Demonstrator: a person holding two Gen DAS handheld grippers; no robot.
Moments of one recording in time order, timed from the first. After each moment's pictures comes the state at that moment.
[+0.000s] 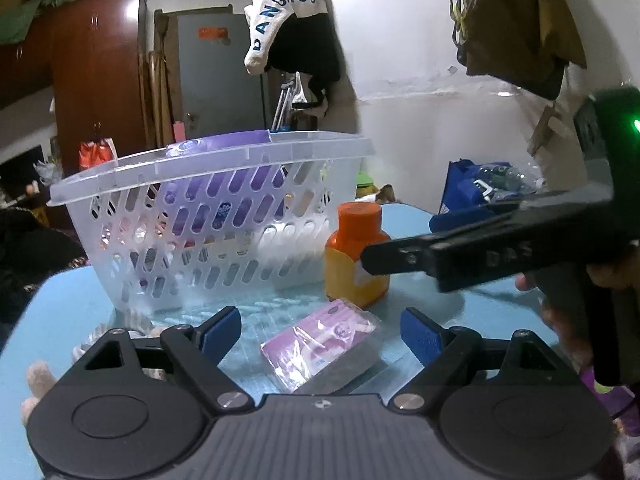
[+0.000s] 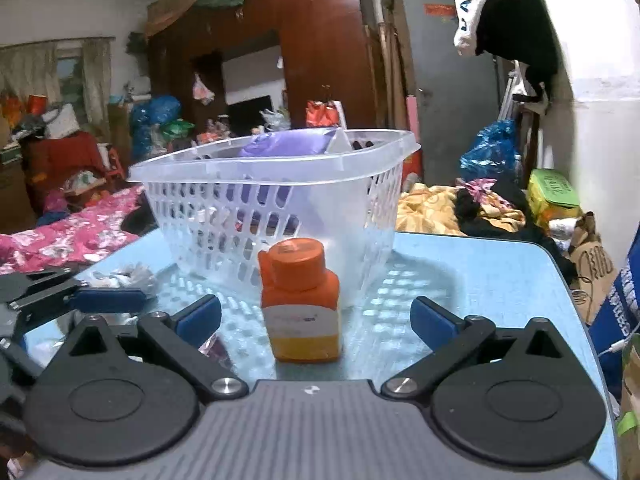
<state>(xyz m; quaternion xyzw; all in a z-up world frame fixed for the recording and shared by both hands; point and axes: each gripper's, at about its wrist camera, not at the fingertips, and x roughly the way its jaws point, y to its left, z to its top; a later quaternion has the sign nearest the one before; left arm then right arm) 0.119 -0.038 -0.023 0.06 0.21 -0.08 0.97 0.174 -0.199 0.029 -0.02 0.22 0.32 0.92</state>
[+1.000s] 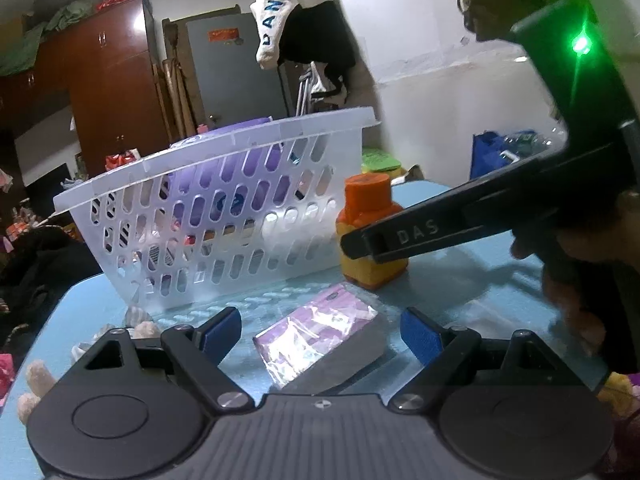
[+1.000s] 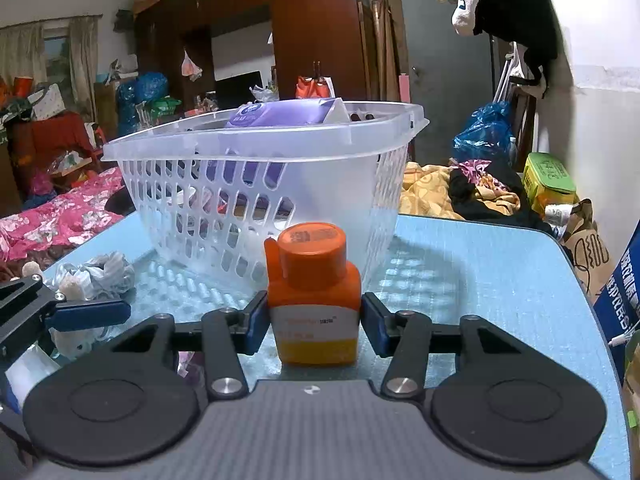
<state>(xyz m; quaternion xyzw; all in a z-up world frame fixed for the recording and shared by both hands) 0.135 -0.069 -0.036 0.11 0.22 -0.02 0.97 0.184 -0.197 0.017 -0.03 0.24 0.31 0.92</state>
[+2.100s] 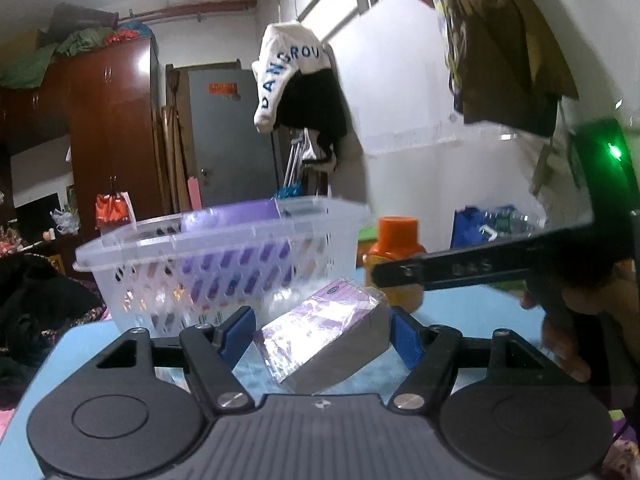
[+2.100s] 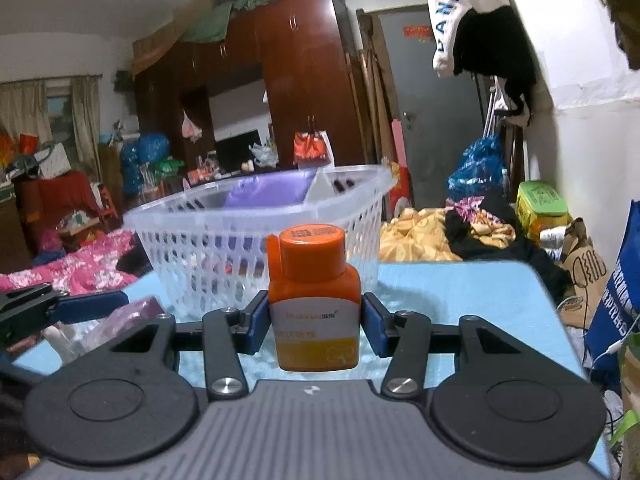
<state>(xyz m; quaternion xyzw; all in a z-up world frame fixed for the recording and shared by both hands) 0.104 -0.042 0.004 0.07 0.12 -0.07 0.99 0.153 -0.232 0.045 0.03 0.16 0.32 0.94</state>
